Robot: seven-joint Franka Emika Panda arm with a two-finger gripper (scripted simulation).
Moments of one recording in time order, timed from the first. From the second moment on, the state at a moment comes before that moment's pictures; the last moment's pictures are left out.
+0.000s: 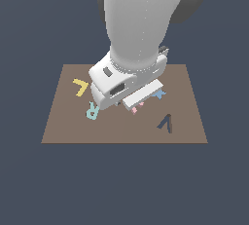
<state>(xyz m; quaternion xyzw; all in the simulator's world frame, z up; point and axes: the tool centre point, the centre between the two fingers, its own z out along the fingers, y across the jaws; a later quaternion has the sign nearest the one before) 0.018 0.017 0.078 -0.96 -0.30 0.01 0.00</state>
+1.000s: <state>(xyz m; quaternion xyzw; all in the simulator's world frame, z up) 0.027 0.026 0.047 -0.92 -0.40 0.00 0.00</state>
